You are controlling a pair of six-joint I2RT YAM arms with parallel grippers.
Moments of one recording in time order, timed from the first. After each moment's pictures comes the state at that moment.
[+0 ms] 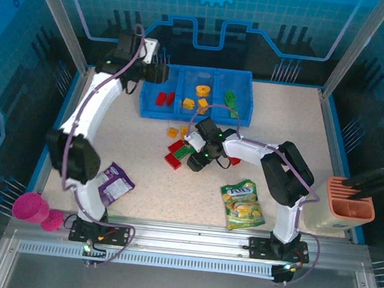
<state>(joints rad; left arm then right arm) -0.14 1.69 1.79 -0.75 0.17 -0.08 0.69 1.95 1.29 -0.54 -0.16 -0.21</state>
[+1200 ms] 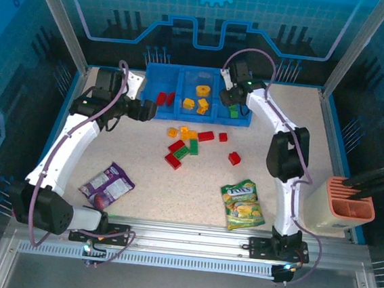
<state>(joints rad) -0.13 1.33 1.34 -0.73 0.20 0.04 0.35 2.25 2.07 -0.75 0.14 -0.11</state>
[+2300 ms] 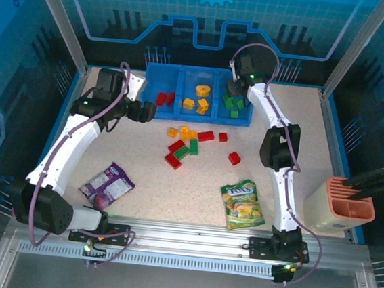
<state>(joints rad) -0.13 1.33 1.32 -0.73 0.18 0.07 0.29 2.45 2.38 -0.82 0.21 -0.06</state>
